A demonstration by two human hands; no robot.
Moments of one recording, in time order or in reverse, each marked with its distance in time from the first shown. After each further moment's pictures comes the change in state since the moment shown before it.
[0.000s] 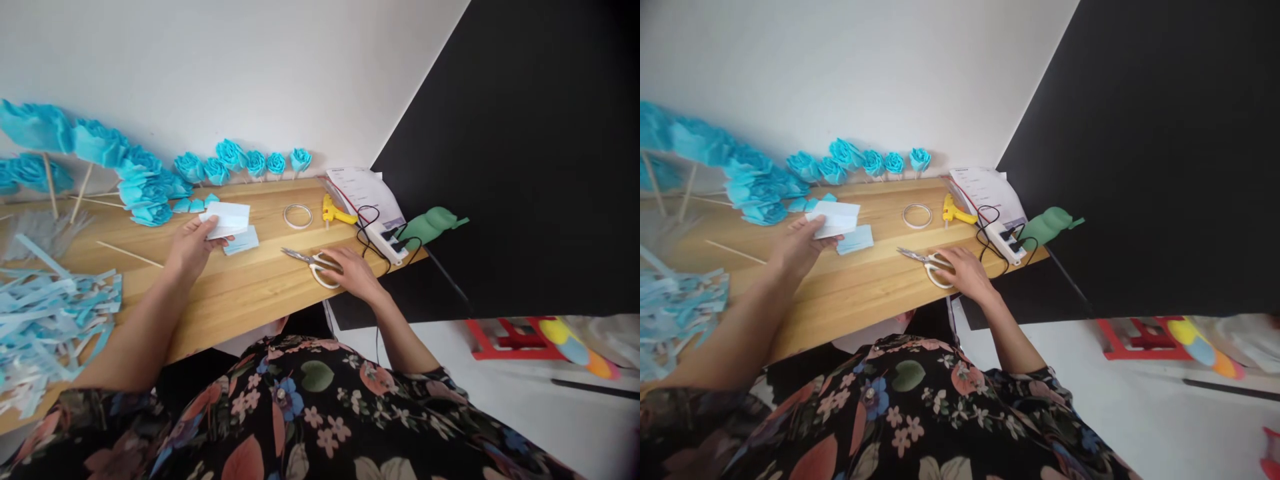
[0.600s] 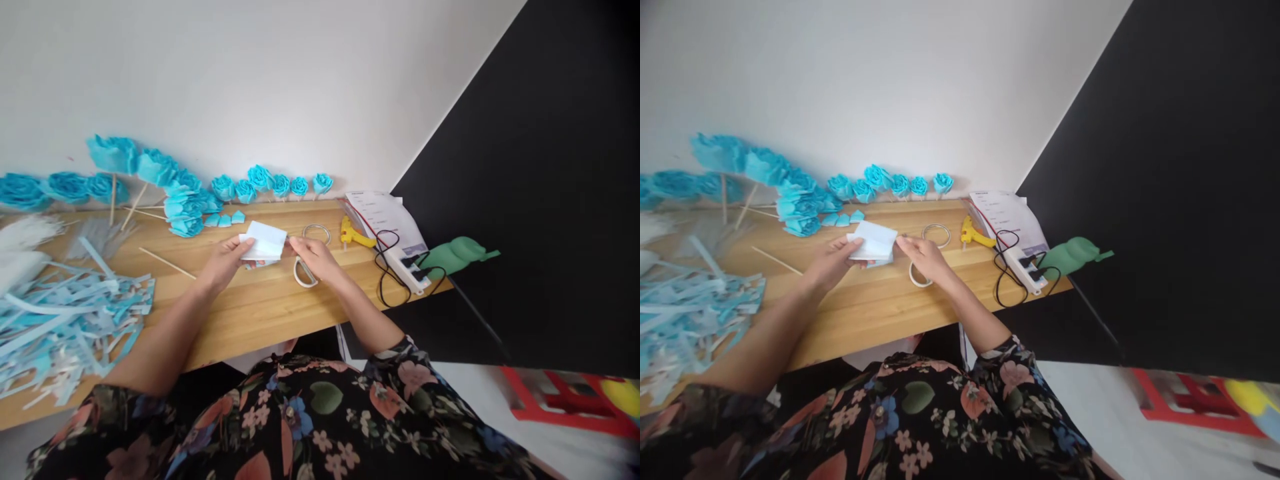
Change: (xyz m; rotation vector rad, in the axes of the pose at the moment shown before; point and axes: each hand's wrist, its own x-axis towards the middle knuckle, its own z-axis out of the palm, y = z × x) left_hand -0.011 0.005 0.009 0.058 -0.214 -0.025; right_hand 0.122 -0.078 0.026 0.759 0.025 -0.043
